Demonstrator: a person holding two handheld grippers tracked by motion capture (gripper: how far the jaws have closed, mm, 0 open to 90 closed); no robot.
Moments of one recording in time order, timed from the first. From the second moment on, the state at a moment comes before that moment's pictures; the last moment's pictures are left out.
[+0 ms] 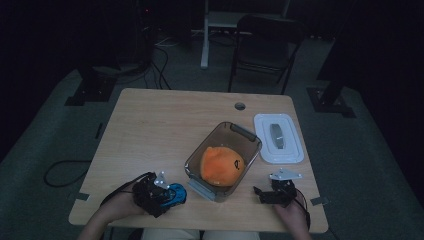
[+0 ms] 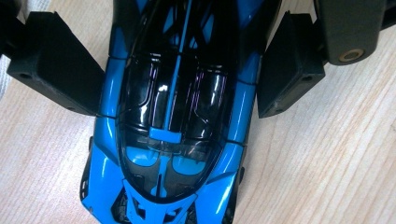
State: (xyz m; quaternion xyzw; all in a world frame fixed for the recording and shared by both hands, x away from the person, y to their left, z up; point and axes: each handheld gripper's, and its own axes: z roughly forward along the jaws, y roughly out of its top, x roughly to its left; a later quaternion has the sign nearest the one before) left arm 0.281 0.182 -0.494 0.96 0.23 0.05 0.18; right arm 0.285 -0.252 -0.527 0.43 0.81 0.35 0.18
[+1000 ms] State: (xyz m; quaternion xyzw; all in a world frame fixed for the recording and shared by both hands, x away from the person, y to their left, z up) left arm 0.298 0.197 -0.478 0.93 0.30 0.03 0.22; right arm 0.285 -0.227 -0.524 0.42 0.82 0.35 0.19
